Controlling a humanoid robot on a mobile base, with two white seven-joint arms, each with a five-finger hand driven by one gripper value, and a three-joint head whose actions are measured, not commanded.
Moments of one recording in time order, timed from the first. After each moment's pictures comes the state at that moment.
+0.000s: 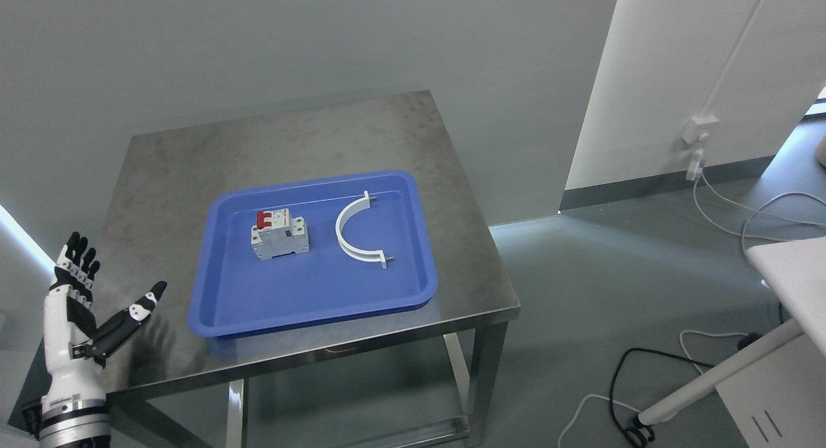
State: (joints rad) left arm -0.15 0.00 0.44 -1.68 -0.04 -0.17 -0.10; right arm 0.09 0.00 0.00 -0.25 0.07 0.01 -0.14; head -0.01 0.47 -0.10
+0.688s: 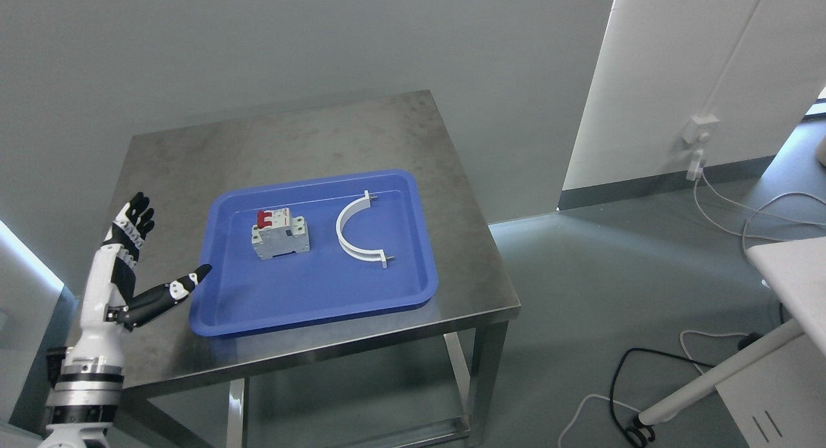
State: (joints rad) left arm -0.26 0.09 0.36 -1.66 -0.06 -0.11 -0.38; right arm 0.09 0.00 0.00 -0.25 0.07 0.01 -0.14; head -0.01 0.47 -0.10
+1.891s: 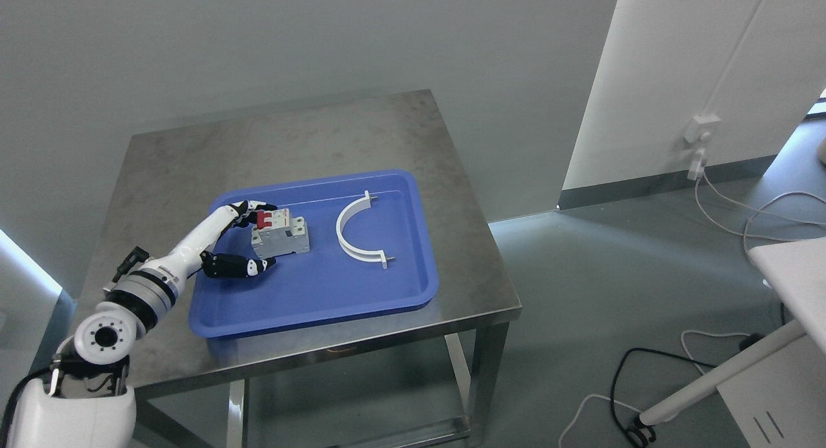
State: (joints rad) left arm -0.51 0.28 0.05 -1.56 -0.50 0.14 -0.66; right arm 0.09 0.00 0.00 -0.25 0.07 0.01 -0.13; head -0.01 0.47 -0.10
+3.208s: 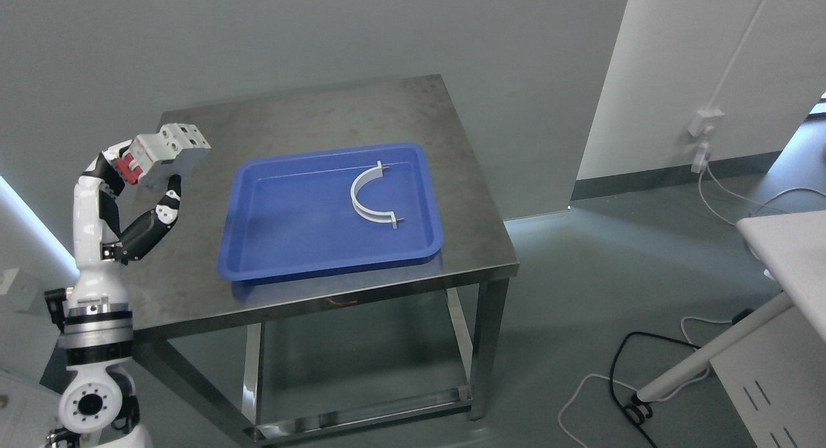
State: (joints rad) left arm -0.37 0.06 0.32 -1.59 -0.15 -0.35 -0.15; right arm 0.09 0.00 0.00 -0.25 0.07 0.01 -0.14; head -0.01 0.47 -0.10
